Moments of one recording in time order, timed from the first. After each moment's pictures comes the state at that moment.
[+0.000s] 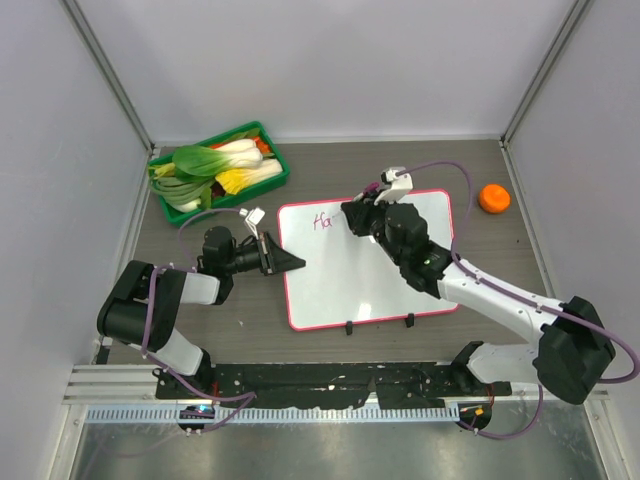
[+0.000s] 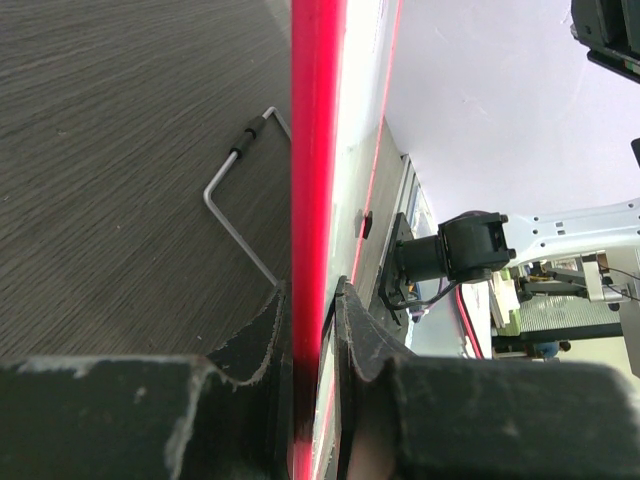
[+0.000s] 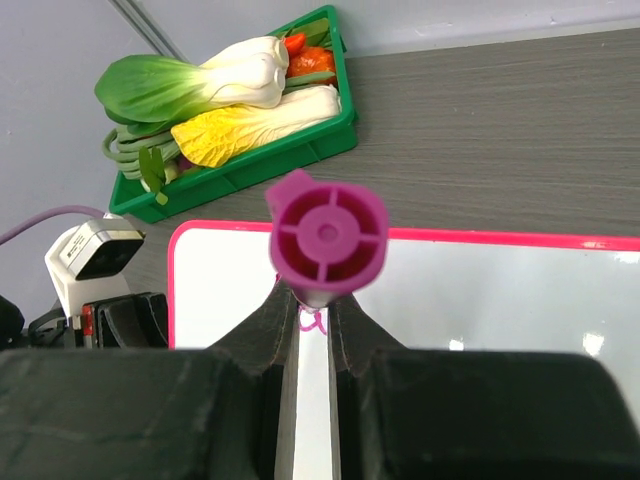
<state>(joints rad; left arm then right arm) -0.26 1.57 0.41 0.92 0.95 -0.83 0.74 1.23 0.81 0.30 0.27 0.46</state>
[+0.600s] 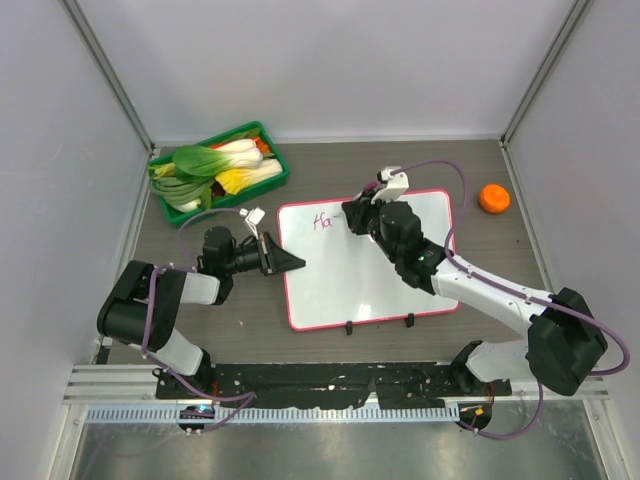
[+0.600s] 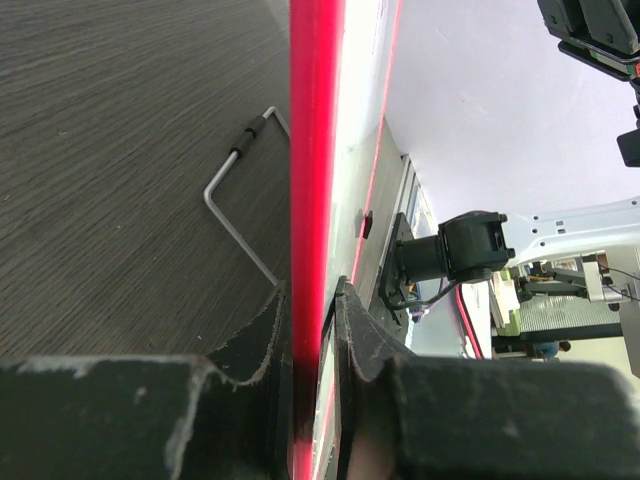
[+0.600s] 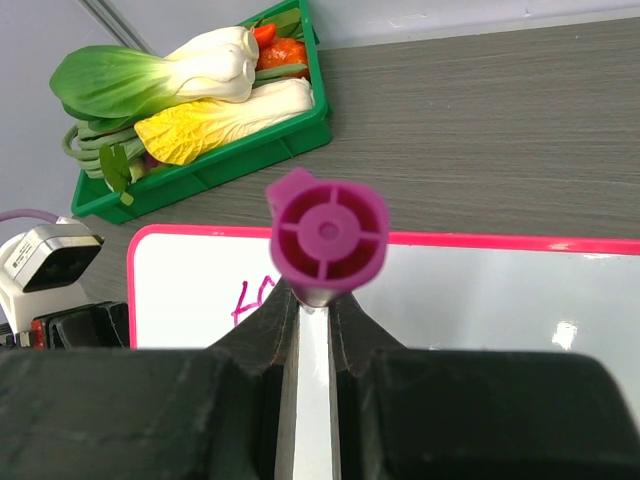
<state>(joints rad) -0.26 1.57 0.41 0.92 0.95 -0.83 0.73 1.30 0.83 0.31 0.30 0.44</state>
